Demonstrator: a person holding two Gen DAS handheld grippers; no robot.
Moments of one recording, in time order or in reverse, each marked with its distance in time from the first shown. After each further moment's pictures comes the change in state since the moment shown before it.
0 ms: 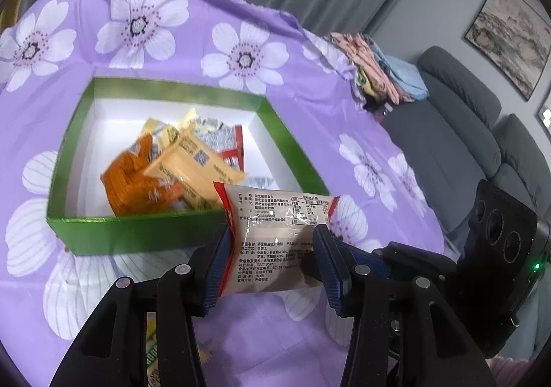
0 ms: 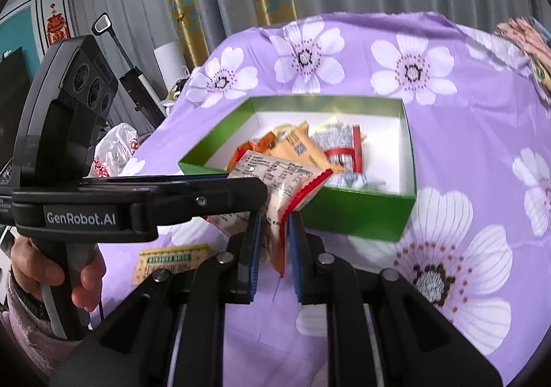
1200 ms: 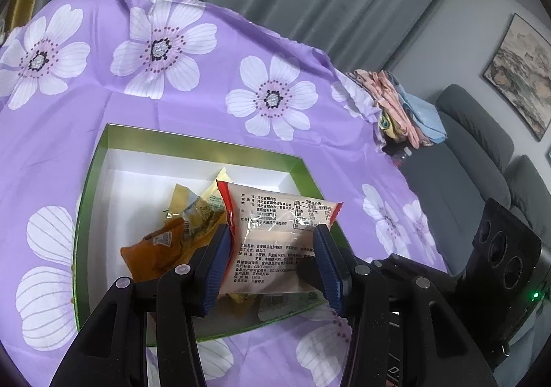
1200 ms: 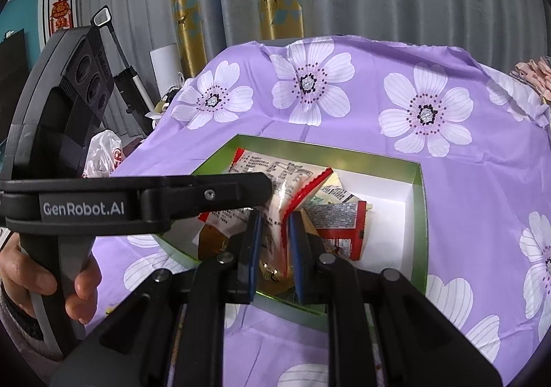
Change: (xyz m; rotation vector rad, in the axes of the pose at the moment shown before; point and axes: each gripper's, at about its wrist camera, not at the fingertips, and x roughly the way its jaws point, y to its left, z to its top) left arm 0.021 0.048 0.062 -0.080 -0.087 0.025; right arm 0.052 -0.007 0.057 -0.080 -0.033 -0.030
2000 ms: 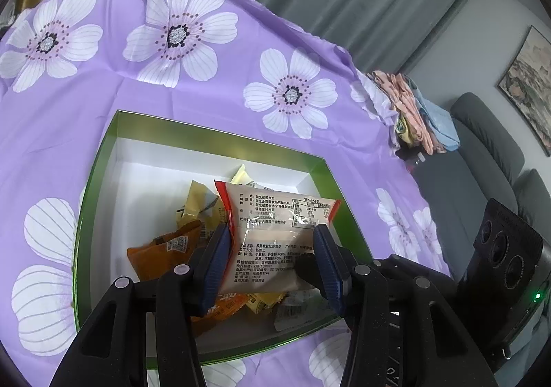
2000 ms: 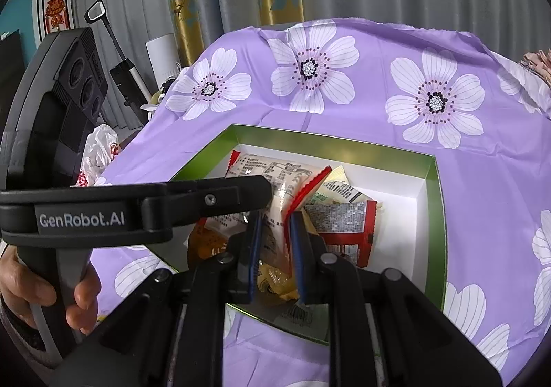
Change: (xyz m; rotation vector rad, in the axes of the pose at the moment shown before) left arm 0.015 0.017 0.005 -0.058 0.018 0.027; right arm 0.026 -0.005 0.008 0.009 0.053 0.009
